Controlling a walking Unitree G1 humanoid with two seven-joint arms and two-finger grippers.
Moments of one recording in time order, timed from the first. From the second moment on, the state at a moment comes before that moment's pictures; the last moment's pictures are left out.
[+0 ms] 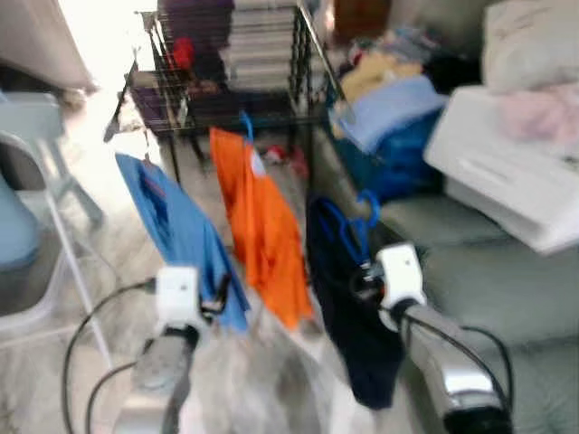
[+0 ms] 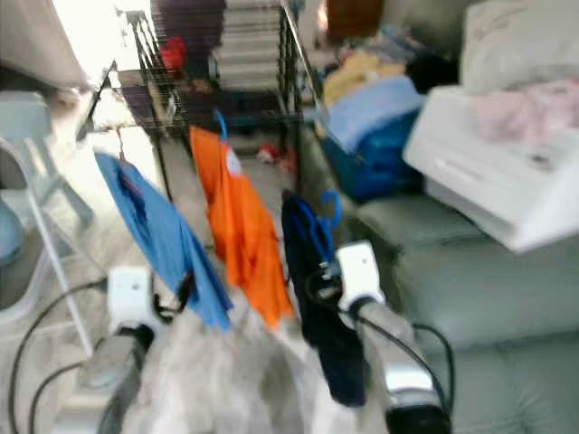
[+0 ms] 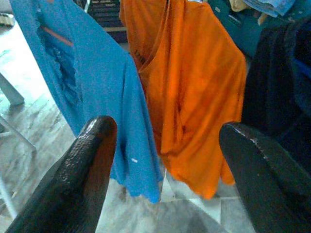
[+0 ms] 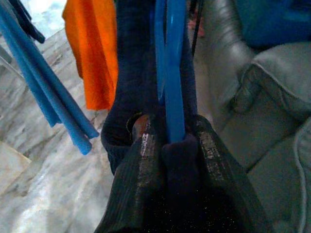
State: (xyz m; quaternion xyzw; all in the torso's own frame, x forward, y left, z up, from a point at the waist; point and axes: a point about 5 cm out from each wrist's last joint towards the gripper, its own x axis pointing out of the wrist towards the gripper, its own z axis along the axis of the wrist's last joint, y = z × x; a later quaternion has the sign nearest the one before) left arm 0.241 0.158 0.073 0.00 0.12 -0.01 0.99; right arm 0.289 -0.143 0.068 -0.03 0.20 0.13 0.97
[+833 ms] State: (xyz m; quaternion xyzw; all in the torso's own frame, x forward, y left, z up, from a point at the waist) left arm 0.218 0.192 0.068 0.01 0.13 0.04 0.99; right arm 0.275 -0.171 0.064 -0.02 0.18 0.09 0.98
